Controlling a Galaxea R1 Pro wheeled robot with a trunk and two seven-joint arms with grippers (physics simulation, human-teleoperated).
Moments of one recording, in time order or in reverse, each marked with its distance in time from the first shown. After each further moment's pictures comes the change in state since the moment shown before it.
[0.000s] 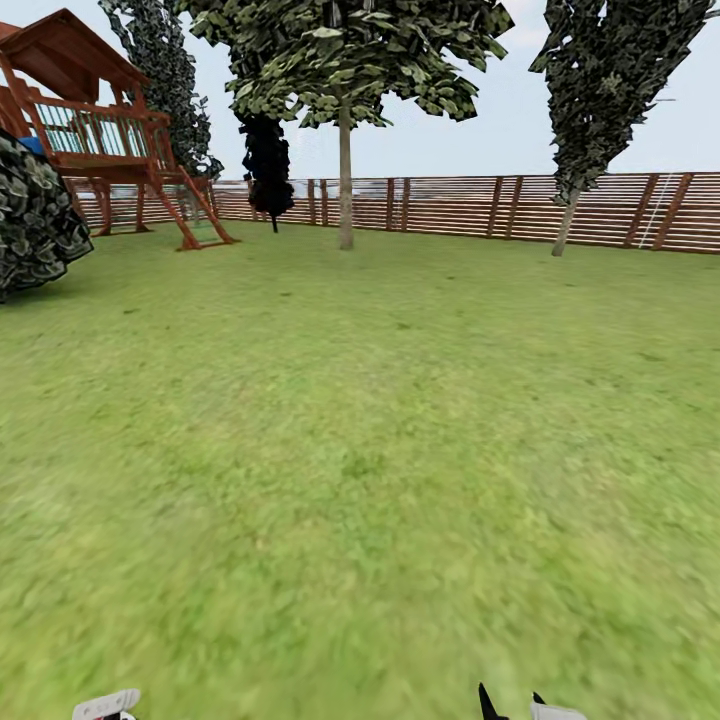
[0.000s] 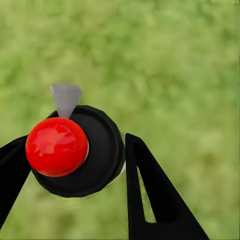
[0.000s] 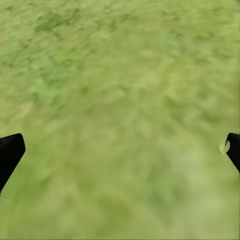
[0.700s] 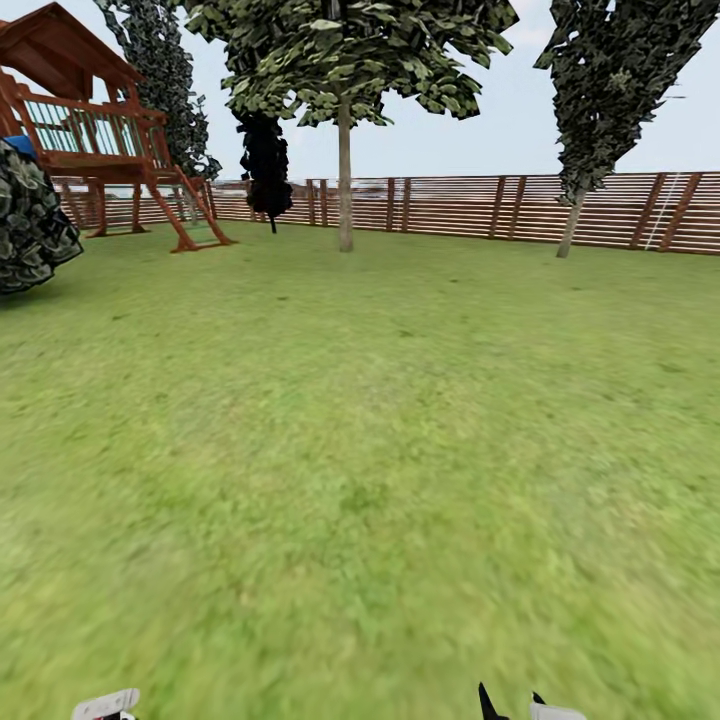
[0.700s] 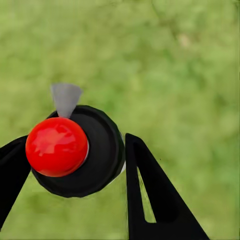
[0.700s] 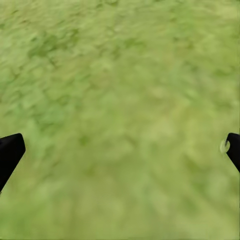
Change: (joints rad) left arm 0.000 0.000 0.000 -0.001 0.000 0.000 0.000; right arm 0.000 0.000 0.000 0.000 0.000 0.000 0.000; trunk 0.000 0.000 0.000
